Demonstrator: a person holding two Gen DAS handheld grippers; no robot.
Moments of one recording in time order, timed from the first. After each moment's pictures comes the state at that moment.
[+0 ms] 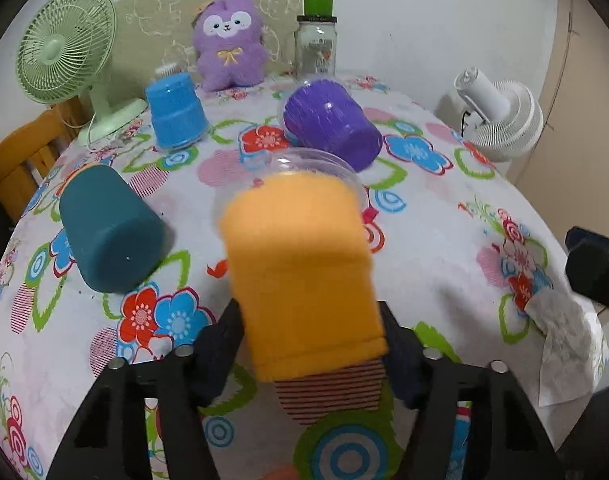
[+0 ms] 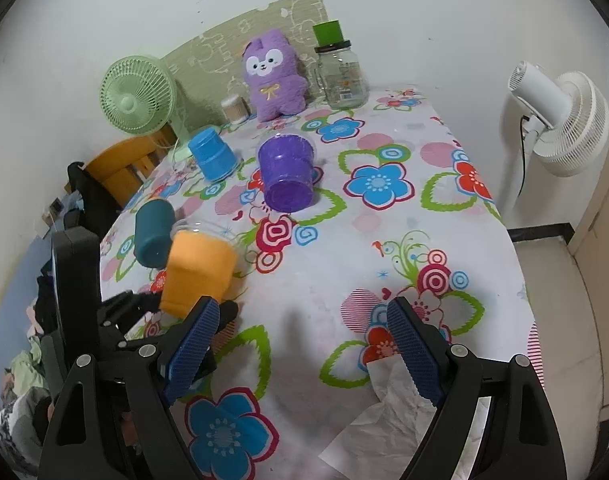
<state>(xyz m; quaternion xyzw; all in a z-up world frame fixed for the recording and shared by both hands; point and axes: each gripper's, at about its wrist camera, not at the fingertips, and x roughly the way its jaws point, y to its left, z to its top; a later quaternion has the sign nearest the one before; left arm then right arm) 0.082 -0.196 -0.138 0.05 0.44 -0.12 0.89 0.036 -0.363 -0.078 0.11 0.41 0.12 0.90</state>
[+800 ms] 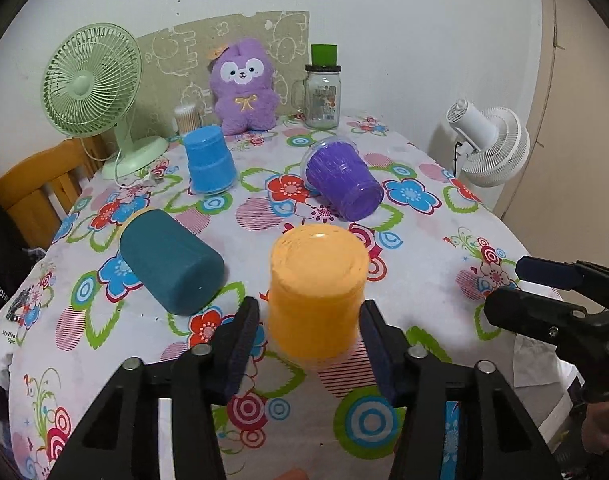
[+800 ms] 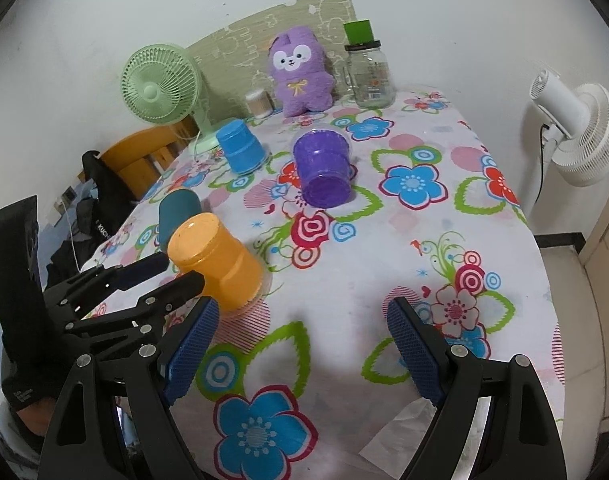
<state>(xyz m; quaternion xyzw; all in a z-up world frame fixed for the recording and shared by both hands) 0.054 -0.165 -0.087 0.05 0.39 -0.13 0.91 0.032 -0.333 -0.073 0.09 0.41 0.15 0.89</state>
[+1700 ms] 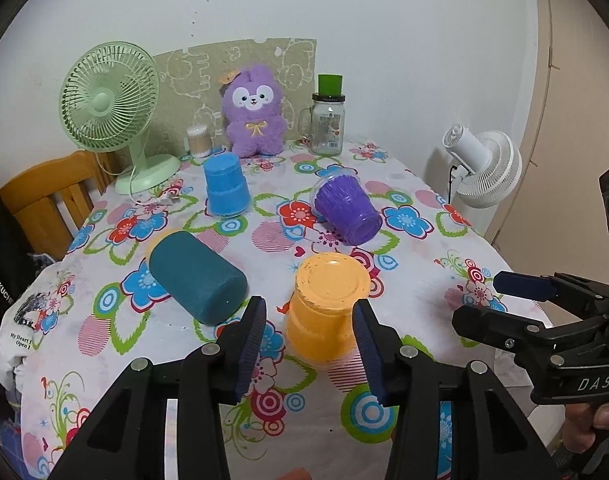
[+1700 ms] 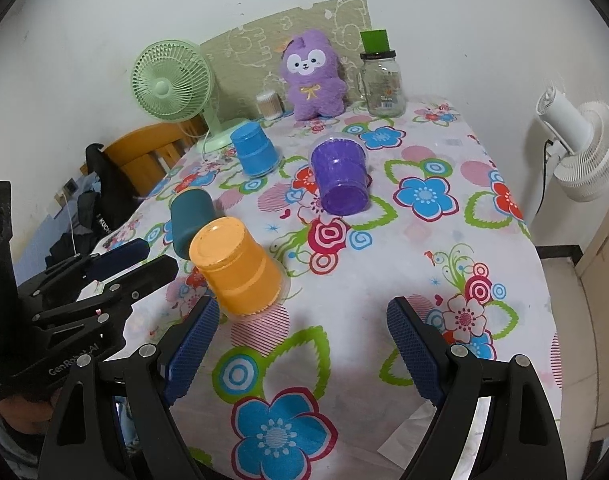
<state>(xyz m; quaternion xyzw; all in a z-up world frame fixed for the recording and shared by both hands) 0.034 -0.144 -0.054 0.03 0.36 -0.13 0.93 0.027 -0.315 -0.059 0.07 0.40 0.16 0.90</state>
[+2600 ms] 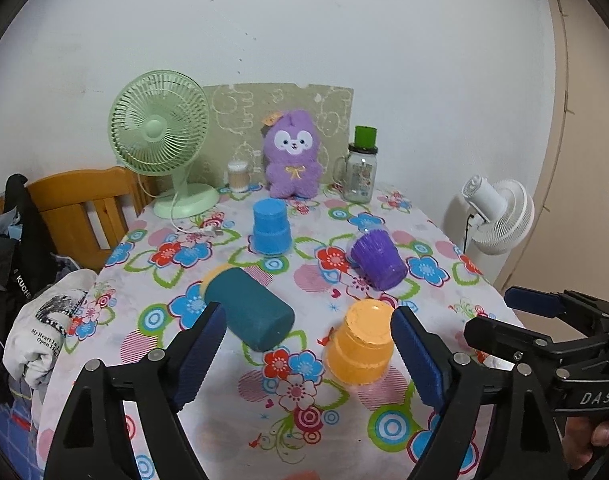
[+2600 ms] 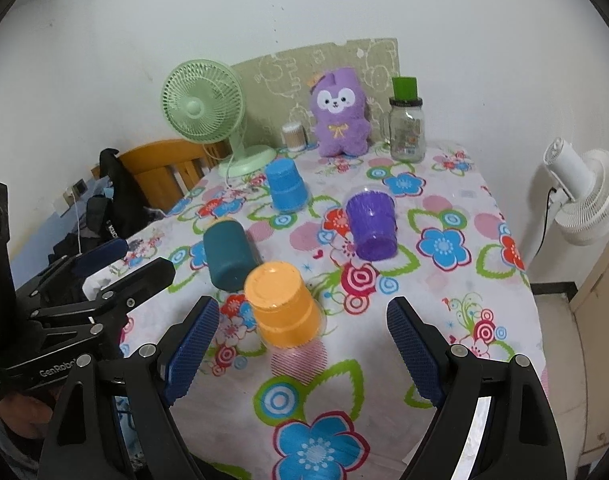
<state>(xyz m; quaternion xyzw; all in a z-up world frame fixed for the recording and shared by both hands) 0.015 -0.101 -0.014 0.00 0.29 -0.09 0.95 0.017 -0.280 -0.012 0.04 0.36 0.17 0.92</state>
